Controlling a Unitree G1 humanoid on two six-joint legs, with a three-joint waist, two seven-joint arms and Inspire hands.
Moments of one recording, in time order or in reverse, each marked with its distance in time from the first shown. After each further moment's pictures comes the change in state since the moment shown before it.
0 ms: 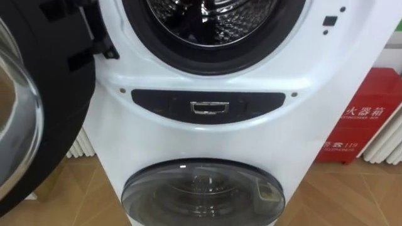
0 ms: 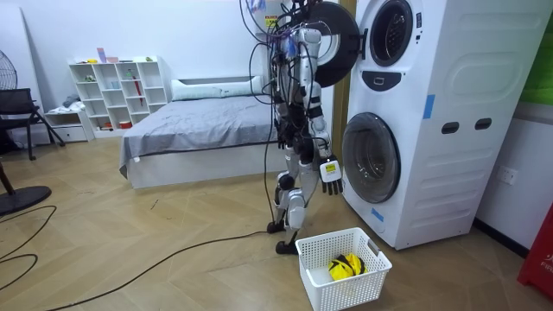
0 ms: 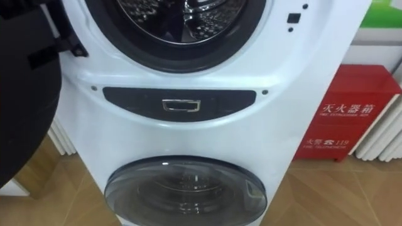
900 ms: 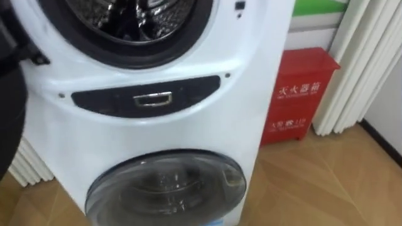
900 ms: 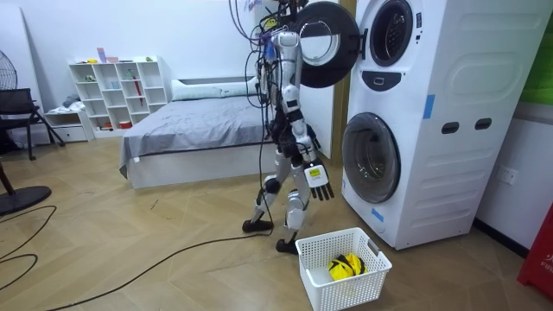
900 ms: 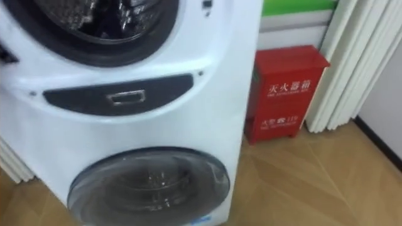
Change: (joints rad) left arm -0.246 -0.037 -0.045 -0.022 0.082 -0.037 -0.109; right arm -0.030 -0.004 -0.097 -0.023 -0.053 -0.025 0.023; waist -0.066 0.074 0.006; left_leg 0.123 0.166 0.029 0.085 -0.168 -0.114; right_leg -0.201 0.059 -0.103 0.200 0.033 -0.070
